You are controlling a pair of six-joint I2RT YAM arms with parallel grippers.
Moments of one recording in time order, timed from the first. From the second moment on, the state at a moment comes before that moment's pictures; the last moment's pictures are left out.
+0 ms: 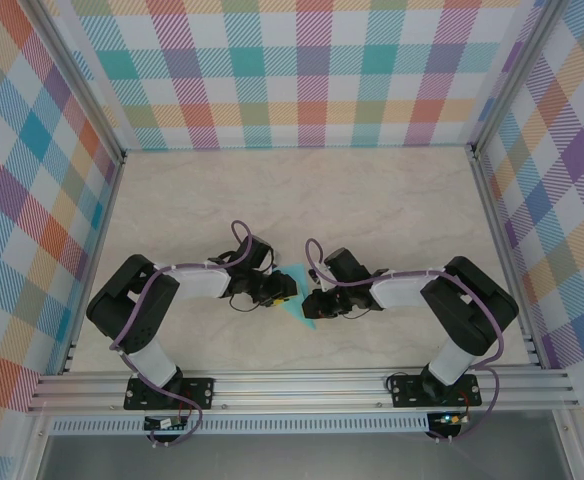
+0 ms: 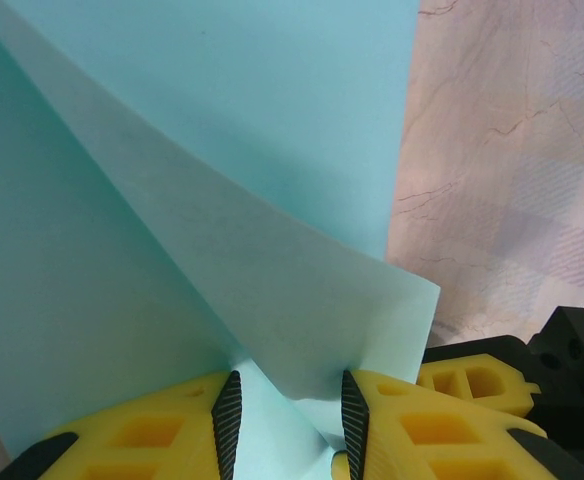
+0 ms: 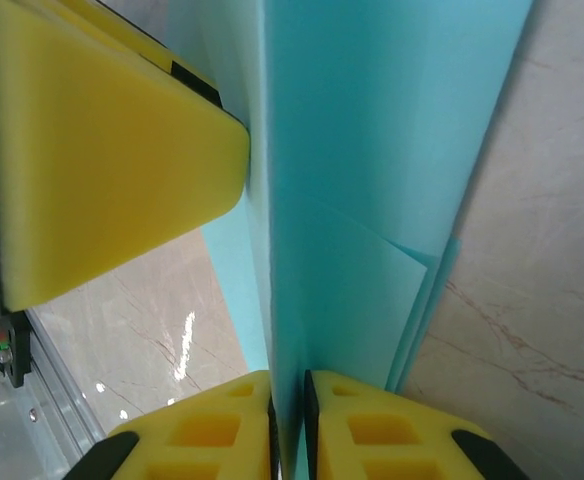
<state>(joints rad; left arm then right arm) -0.63 1.68 0.75 -0.08 0.51 -0.88 0.75 1.65 0.65 0.00 -0.56 0.59</state>
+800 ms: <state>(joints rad) -0.63 1.68 0.75 -0.08 0.51 -0.88 0.71 1.55 0.63 -0.01 -0.57 0.59</state>
